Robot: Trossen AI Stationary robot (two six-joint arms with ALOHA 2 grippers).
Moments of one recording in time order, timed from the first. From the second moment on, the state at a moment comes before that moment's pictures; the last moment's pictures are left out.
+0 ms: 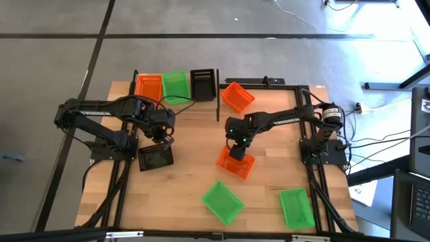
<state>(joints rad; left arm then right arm) 0.00 1.22 1.28 -1.37 -0.03 -0.91 -0.10 1.81 1.13 -0.60 -0.33 0.38</state>
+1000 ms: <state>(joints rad) 0.00 1.22 1.28 -1.09 -0.23 -0.68 -0.09 1.81 1.55 -0.91 0.01 0.44</state>
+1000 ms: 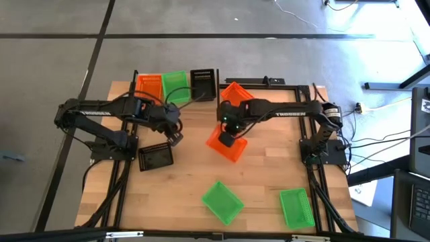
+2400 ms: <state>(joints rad) -0.14 1.29 1.28 -0.47 -0.81 0.00 -0.04 1.81 1.88 -0.91 0.50 0.17</state>
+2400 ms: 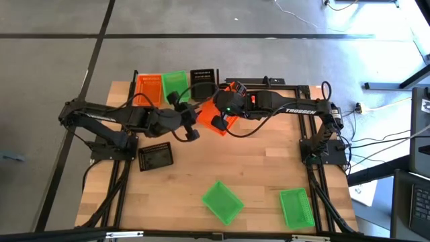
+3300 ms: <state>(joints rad) -0.05 1.35 1.28 -0.47 -0.72 0.01 -0.04 1.81 1.88 -0.91 0.51 0.17</state>
